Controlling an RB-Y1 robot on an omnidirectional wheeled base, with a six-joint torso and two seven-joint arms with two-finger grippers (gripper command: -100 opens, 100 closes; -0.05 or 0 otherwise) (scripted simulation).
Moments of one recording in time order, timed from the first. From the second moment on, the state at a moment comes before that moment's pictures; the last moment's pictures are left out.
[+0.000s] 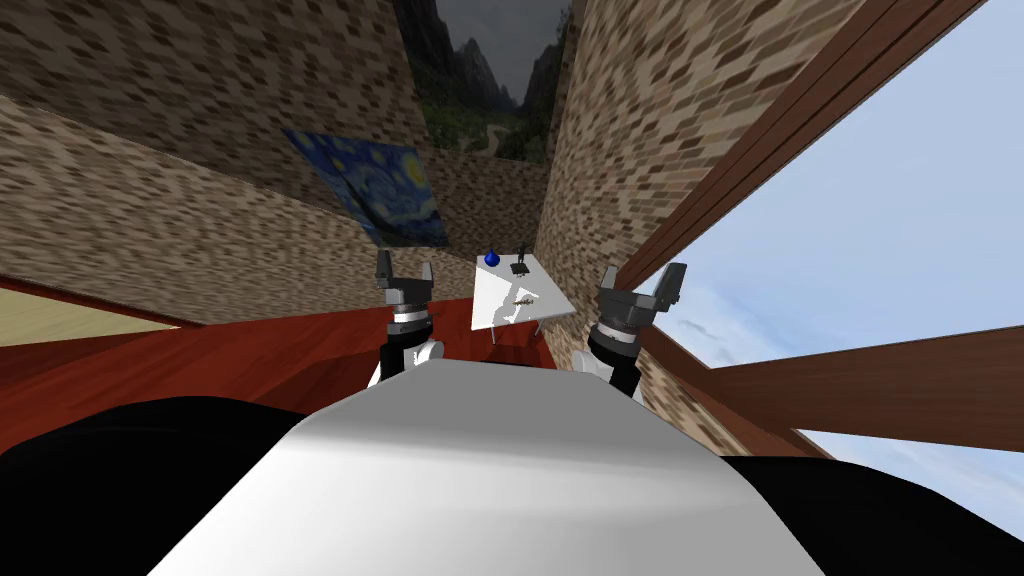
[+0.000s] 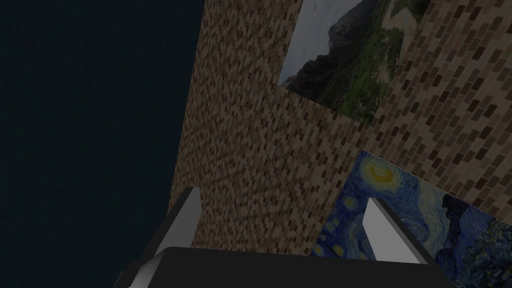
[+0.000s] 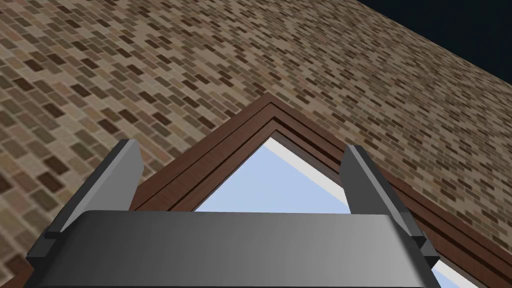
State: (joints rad) left arm 0.52 0.01 0.02 -2.34 0.11 -0.54 0.12; right arm 0.48 0.00 0.02 -2.40 0.02 -0.61 -0.13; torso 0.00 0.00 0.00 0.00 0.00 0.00
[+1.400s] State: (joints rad) left arm 0.52 0.01 0.02 -2.34 0.11 -0.54 0.12; right arm 0.59 -0.35 0.04 -2.17 0.14 -0.68 -0.10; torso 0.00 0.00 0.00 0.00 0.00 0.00
